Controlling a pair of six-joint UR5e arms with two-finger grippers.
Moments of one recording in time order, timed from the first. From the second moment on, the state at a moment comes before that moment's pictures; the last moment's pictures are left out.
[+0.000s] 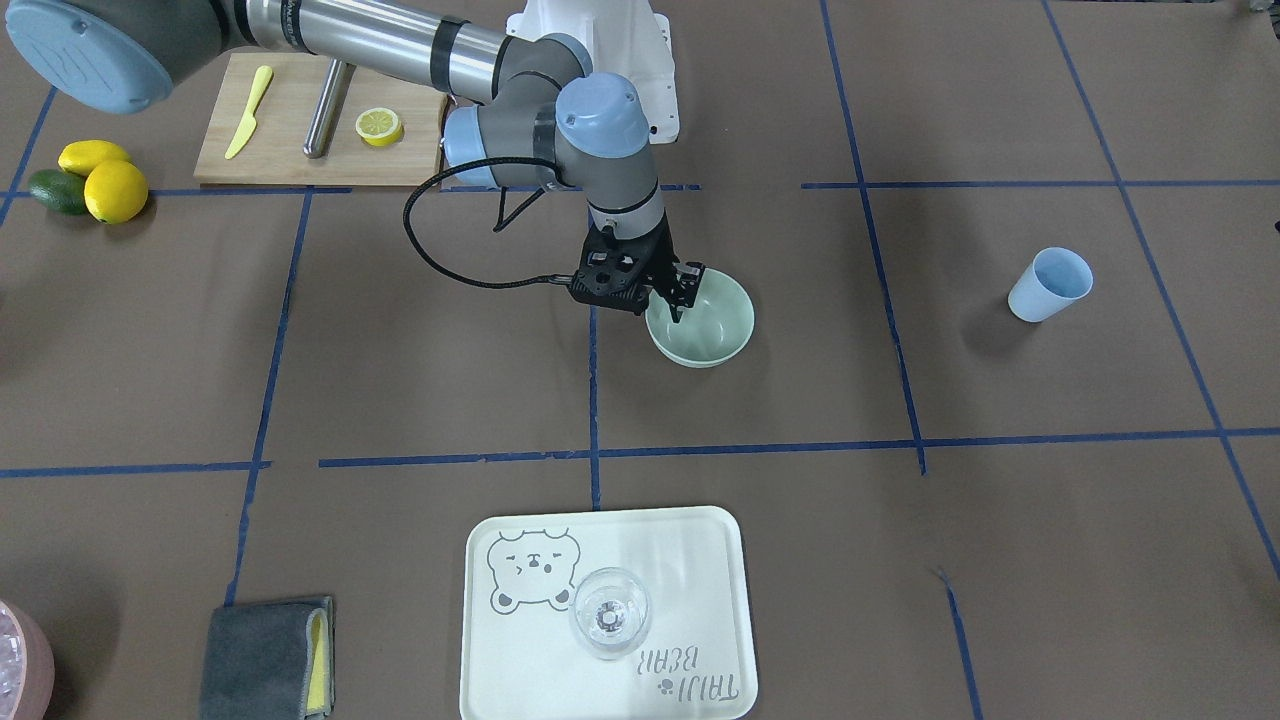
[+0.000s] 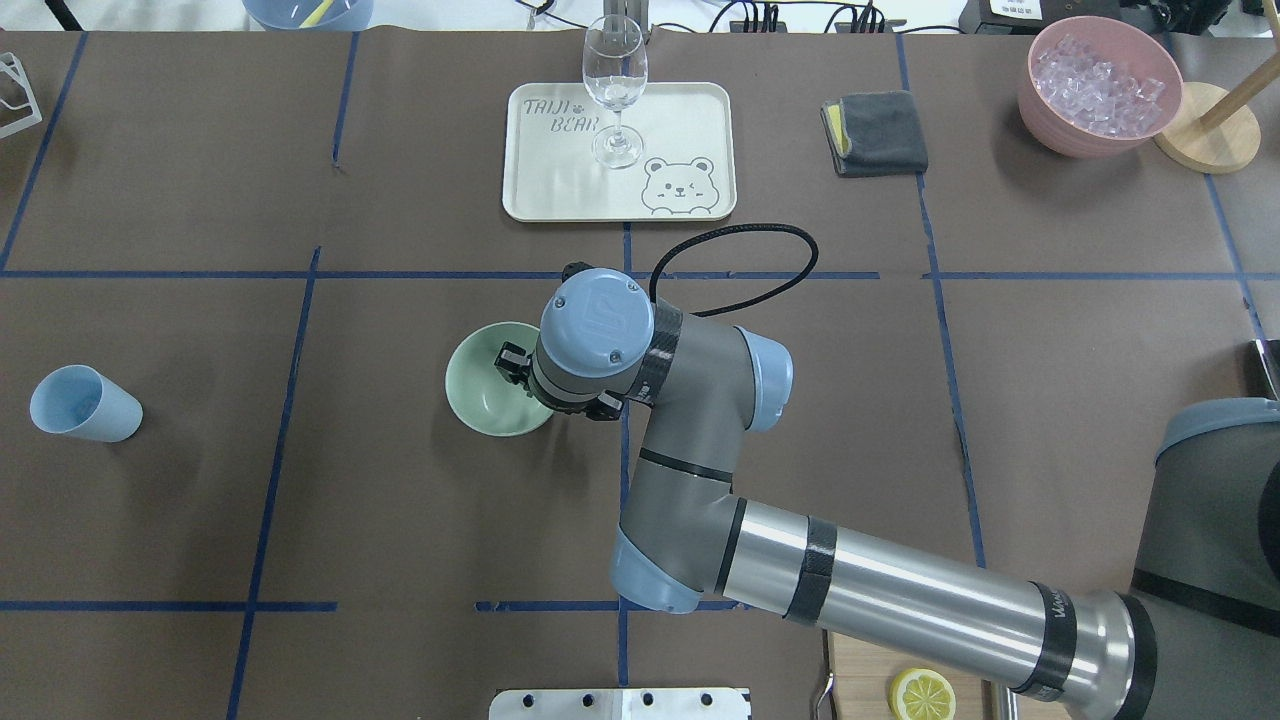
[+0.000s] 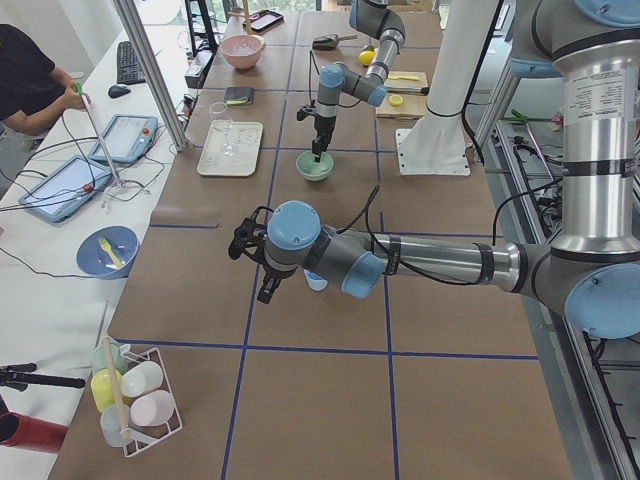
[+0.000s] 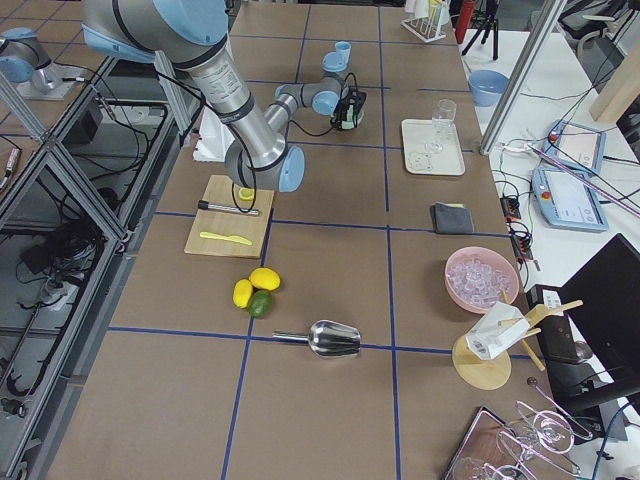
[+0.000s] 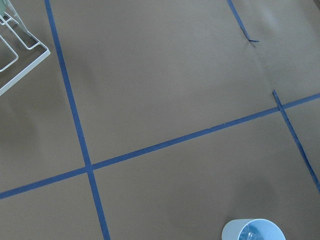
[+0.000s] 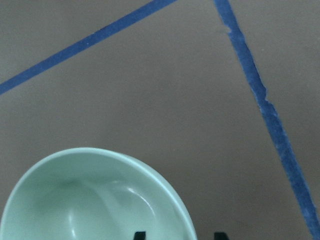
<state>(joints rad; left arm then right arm) -1.52 -1.47 -1.74 -2.03 -2.52 -0.14 0.41 -0.68 1.35 -1.23 1.79 1.72</state>
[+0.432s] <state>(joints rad) -1.26 -1.45 -1.82 -2.26 -2.26 -0.60 0.52 -0.83 1.60 -1.24 1.89 1.71</state>
